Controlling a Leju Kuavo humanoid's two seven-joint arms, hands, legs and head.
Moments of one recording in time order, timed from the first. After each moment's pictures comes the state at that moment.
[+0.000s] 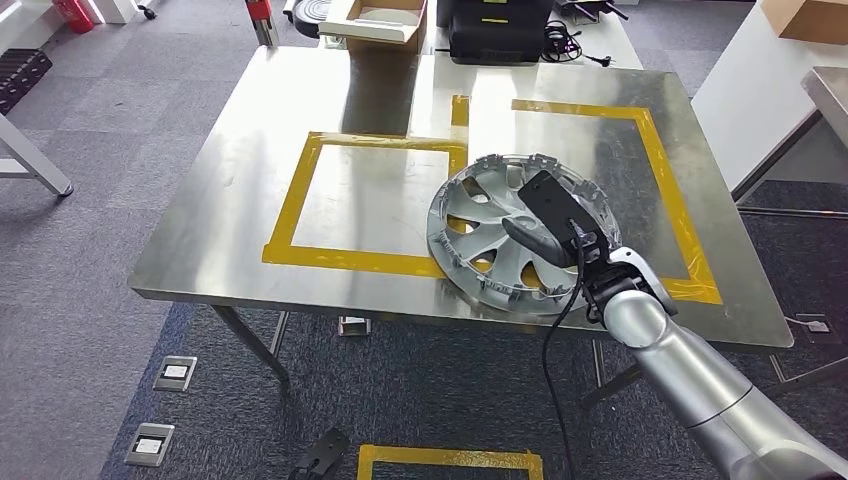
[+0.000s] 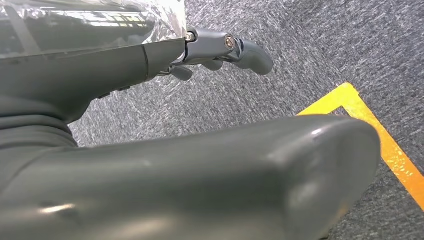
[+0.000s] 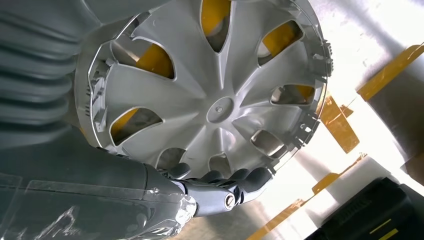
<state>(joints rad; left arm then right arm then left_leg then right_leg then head) -0.17 0.00 -1.18 -0.35 0.58 0.33 0.08 -0.80 -0.23 1.05 -1.12 -0.17 -0.18 0.34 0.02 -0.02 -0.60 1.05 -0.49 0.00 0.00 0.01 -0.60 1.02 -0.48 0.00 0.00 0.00</state>
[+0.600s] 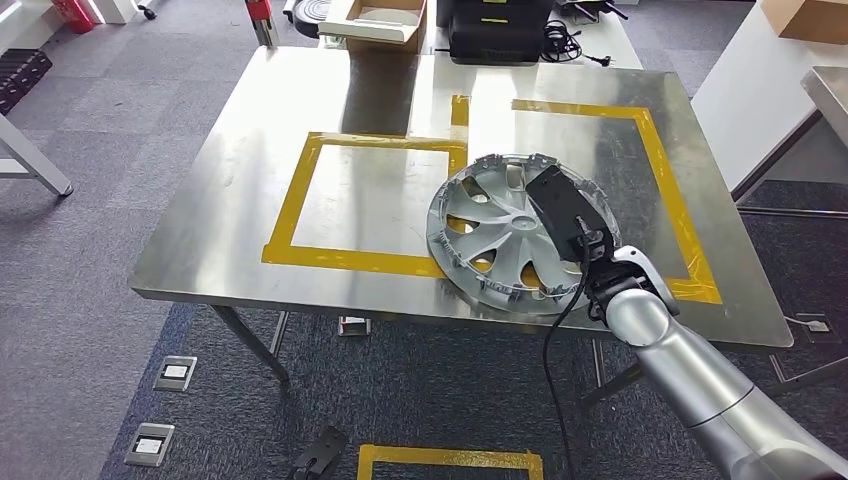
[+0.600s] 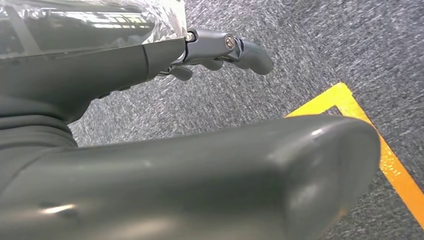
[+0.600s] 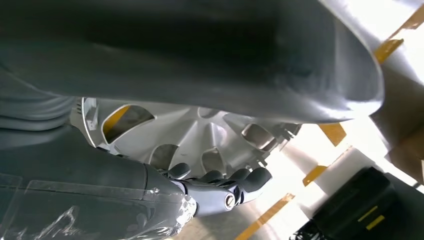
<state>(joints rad) -0.16 0.00 -1.16 -0.35 0.60 0.33 0.05 -0.80 -0.23 1.04 -1.13 -0.20 -0.23 0.29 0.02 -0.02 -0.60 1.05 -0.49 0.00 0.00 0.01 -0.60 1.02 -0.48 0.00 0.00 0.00</state>
